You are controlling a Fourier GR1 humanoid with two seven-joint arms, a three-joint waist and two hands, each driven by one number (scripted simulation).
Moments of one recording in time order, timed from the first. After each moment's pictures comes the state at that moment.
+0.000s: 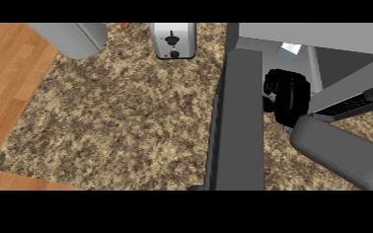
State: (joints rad) left arm 0.30 0.25 0.37 -2.08 0.53 -0.41 -0.04; right arm -0.87 -0.67 1.33 -1.13 0.64 -1.44 1.14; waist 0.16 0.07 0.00
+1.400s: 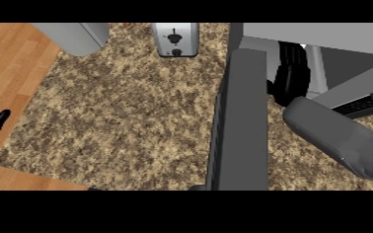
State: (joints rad) left arm 0.23 0.28 0.34 -2.00 0.44 -0.44 -0.06; right arm -0.98 -0.54 1.45 -0.76 0.45 -1.47 1.03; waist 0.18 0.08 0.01
